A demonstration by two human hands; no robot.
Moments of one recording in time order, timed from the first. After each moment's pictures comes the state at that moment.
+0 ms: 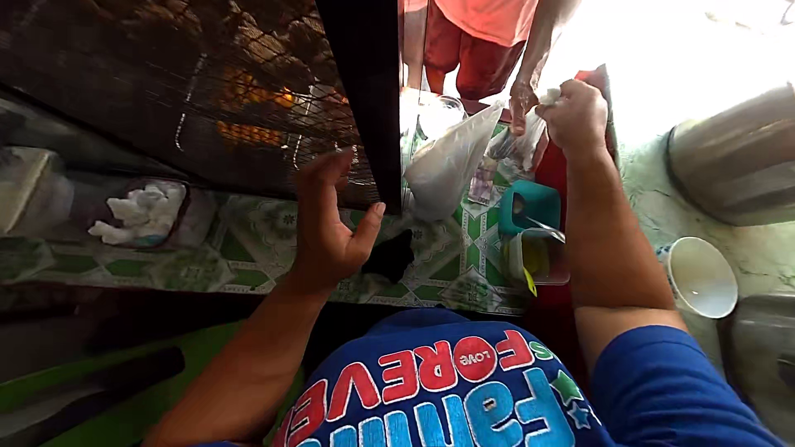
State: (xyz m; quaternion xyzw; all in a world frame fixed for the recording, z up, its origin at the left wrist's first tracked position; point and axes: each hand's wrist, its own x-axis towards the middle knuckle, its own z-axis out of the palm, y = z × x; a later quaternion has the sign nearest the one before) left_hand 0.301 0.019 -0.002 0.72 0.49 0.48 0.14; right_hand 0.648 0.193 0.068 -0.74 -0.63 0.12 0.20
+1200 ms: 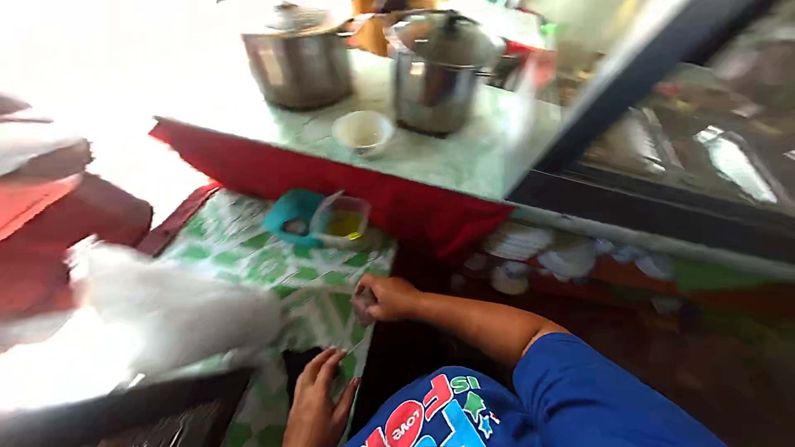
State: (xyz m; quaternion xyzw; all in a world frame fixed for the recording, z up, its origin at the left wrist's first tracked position) left_hand 0.300 0.005 -0.089 0.93 0.04 0.07 0.36; right_hand 0.514 -0.143 -0.054 -0.82 -0.36 0.32 0.32
